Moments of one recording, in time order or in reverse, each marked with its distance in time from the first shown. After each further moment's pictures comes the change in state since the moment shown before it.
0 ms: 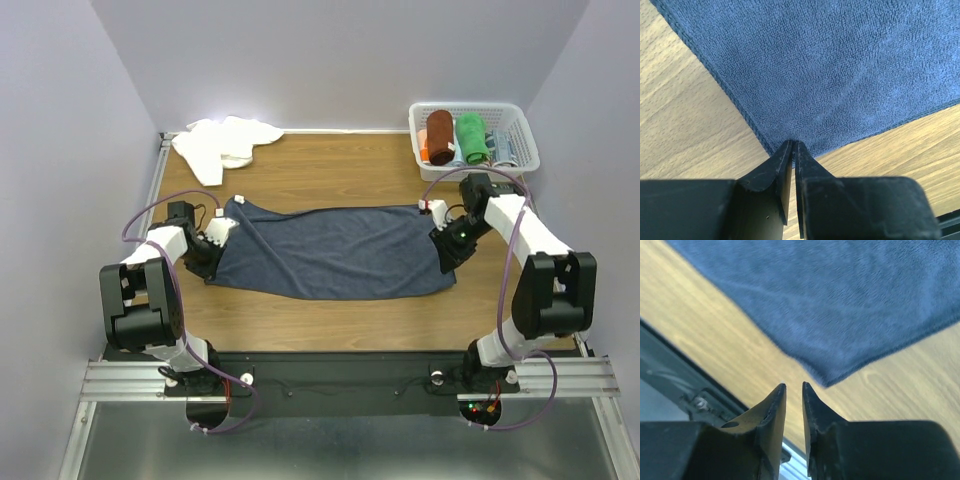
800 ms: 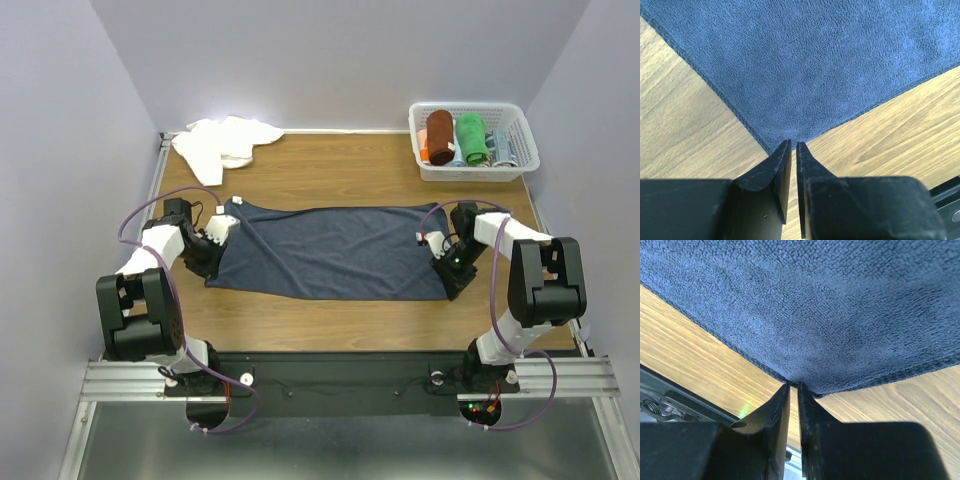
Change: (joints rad) left arm 0.000 -0.060 0.039 -0.113 0.073 0.044; right arm 0.000 0.099 -0.243 0.183 0.185 0.031
